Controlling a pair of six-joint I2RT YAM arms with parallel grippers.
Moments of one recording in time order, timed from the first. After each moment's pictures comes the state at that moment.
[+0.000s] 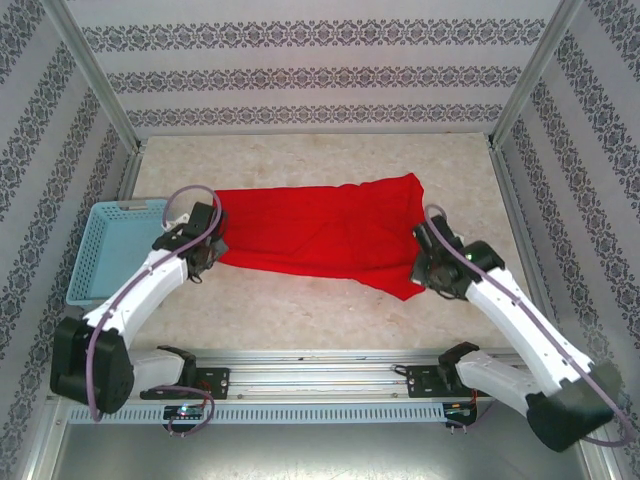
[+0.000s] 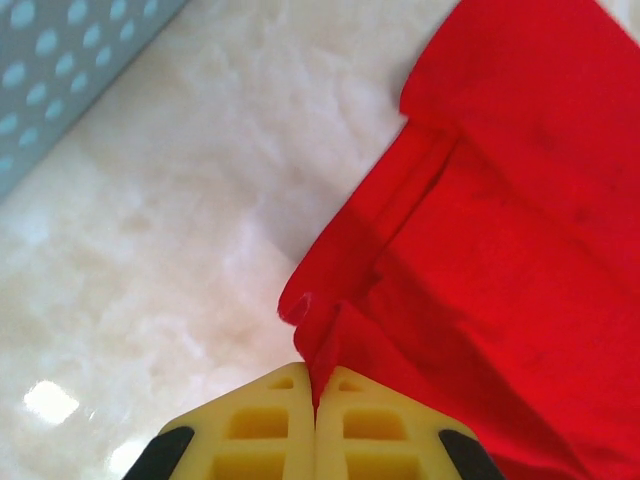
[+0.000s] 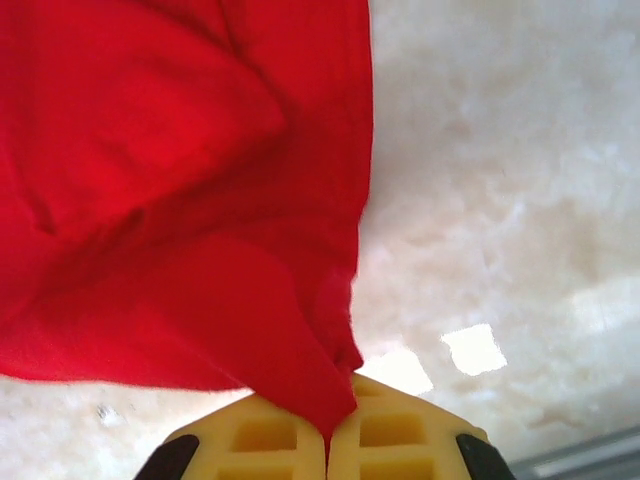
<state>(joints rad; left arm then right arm) -0.24 1.26 0.87 -0.71 -0.33 -0.97 0.40 1.04 0.94 -1.12 0.19 0.76</state>
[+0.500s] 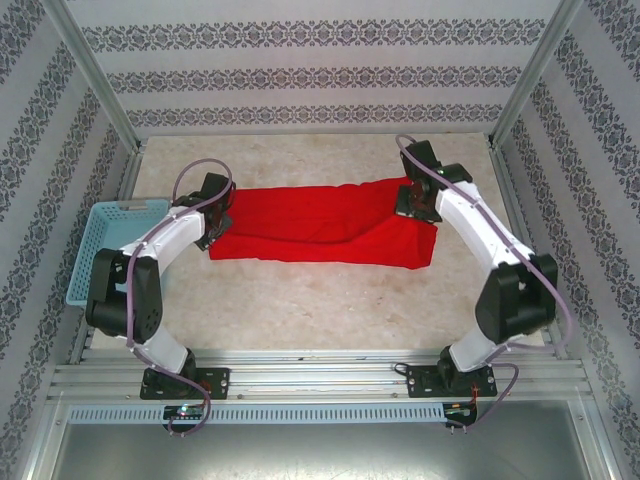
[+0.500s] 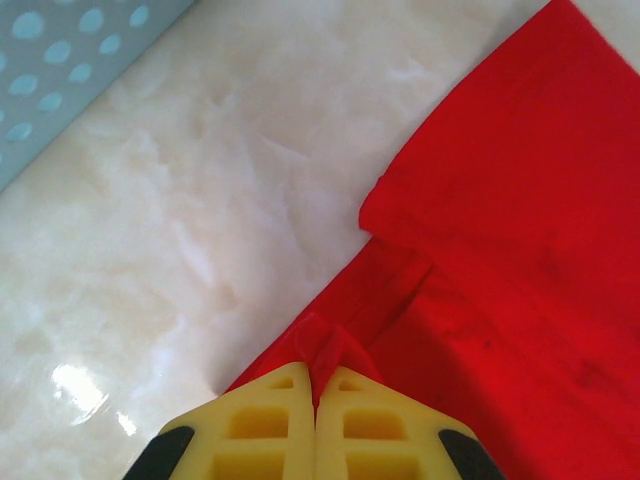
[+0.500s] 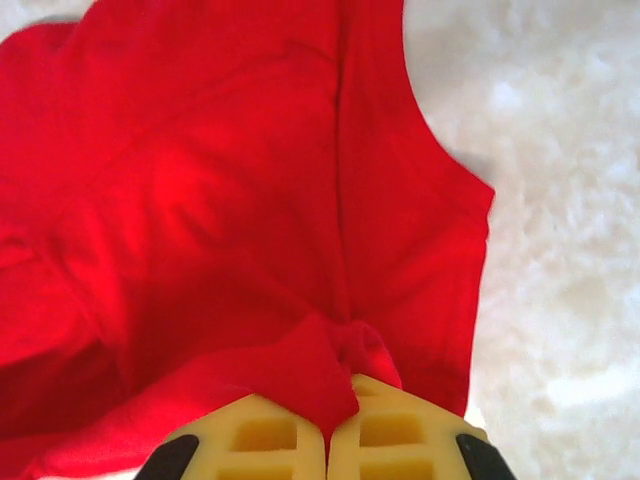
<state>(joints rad) -0.16 1.64 1.13 -0.69 -0.34 -0.98 0.25 1.64 1.44 -0.98 0.14 0.49</state>
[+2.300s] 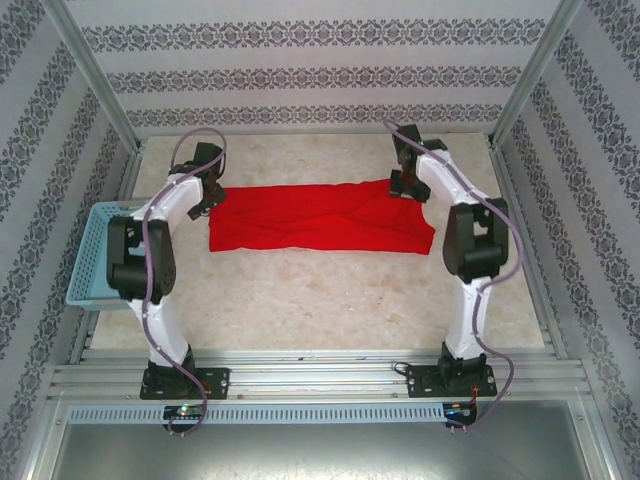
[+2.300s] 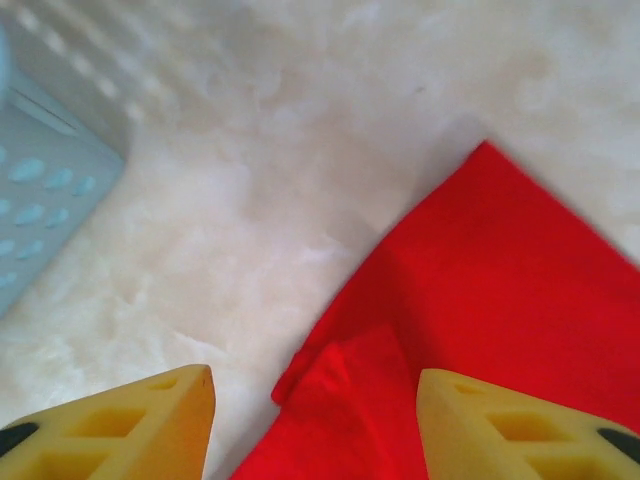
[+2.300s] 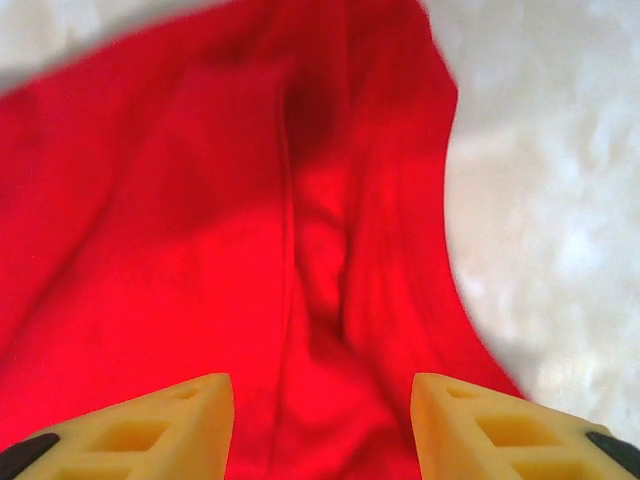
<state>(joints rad) -0.06 1.87 1.45 -0.73 -0.32 -0.78 0.17 2.05 1.74 -0.98 0.13 0.42</state>
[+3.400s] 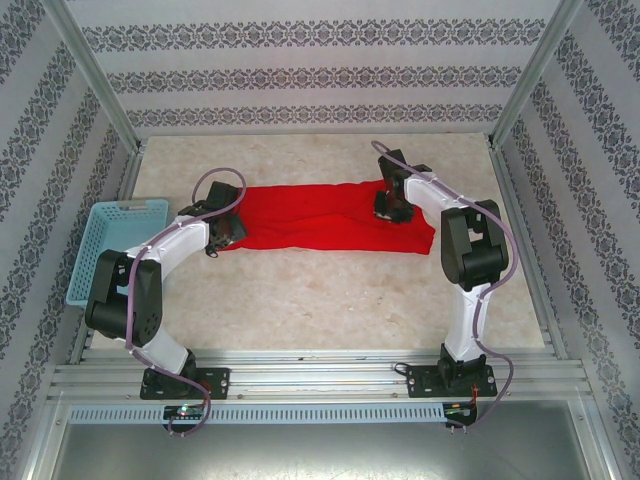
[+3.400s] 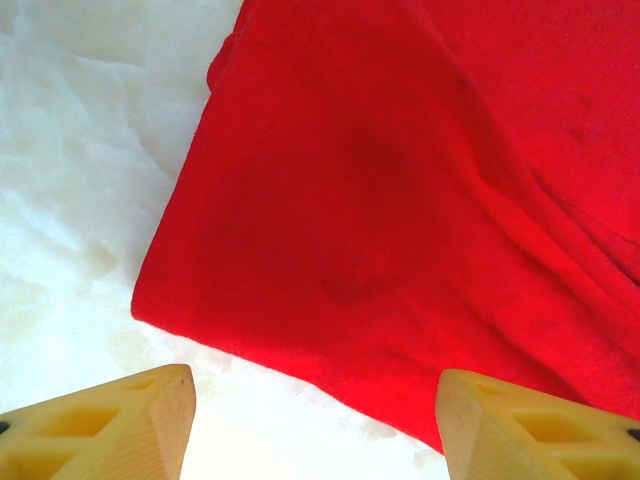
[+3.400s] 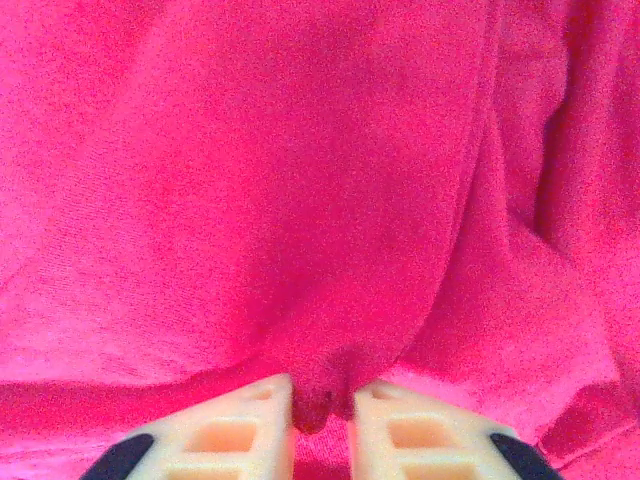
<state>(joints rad) -0.21 1.61 1.01 -0.55 -0.18 -0.74 0.24 2.04 1.52 -0.78 0.00 0.55</state>
